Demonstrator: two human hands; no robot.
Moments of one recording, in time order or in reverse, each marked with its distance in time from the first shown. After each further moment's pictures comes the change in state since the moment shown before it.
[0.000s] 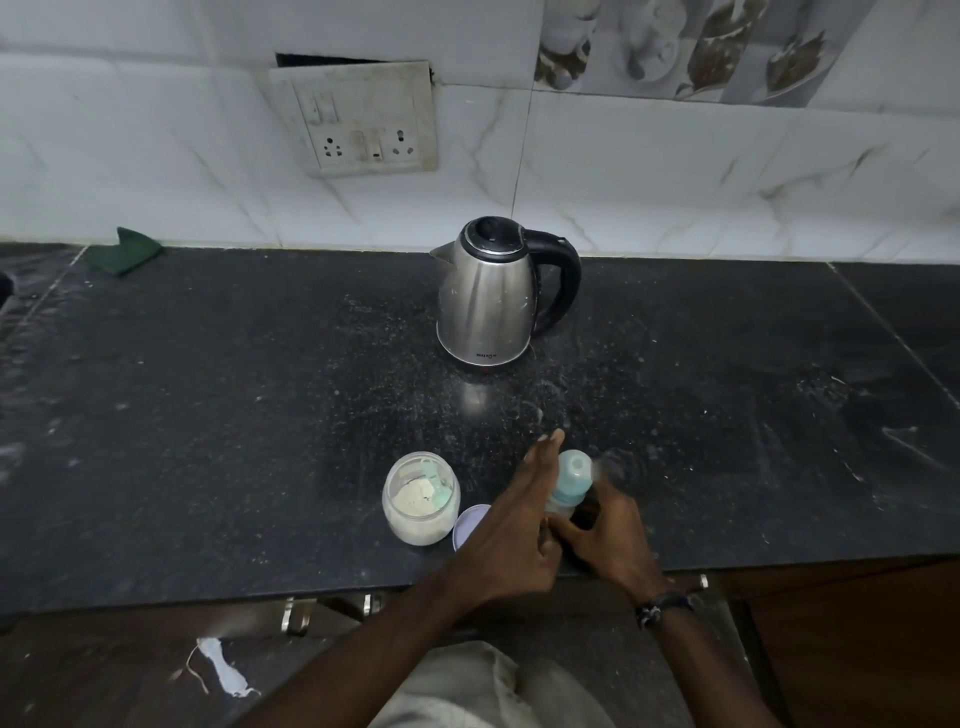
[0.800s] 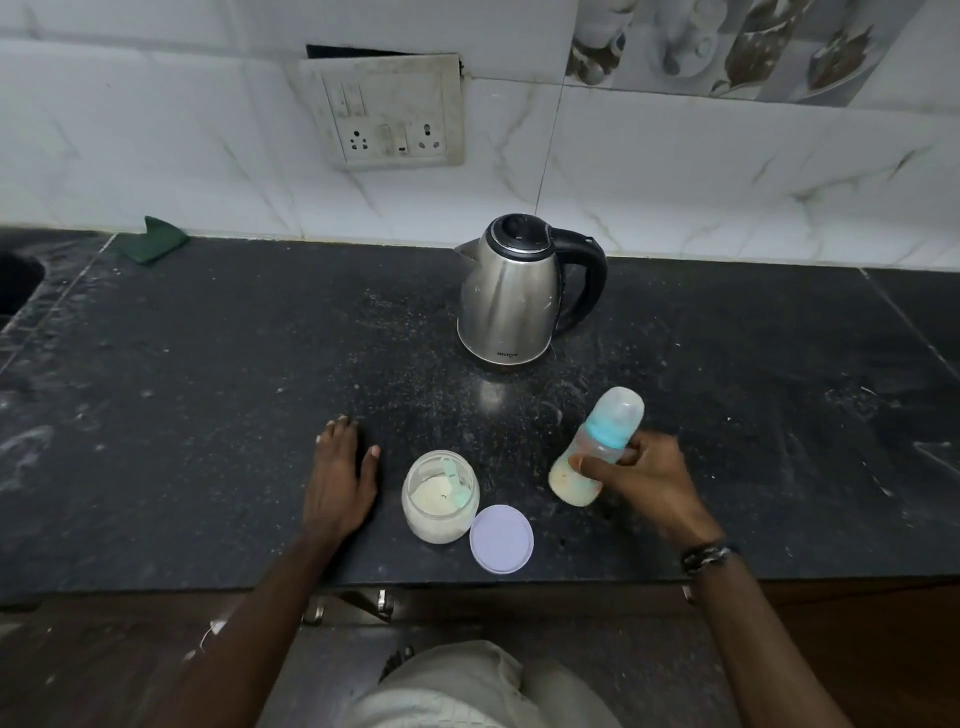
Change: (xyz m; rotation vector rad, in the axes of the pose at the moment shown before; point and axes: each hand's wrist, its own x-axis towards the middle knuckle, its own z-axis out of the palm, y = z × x) left_hand -0.050 -0.171 -0.122 0.477 0.318 -0.535; right_hand 0.047 -0.044 -0.028 0.394 0.045 0.288
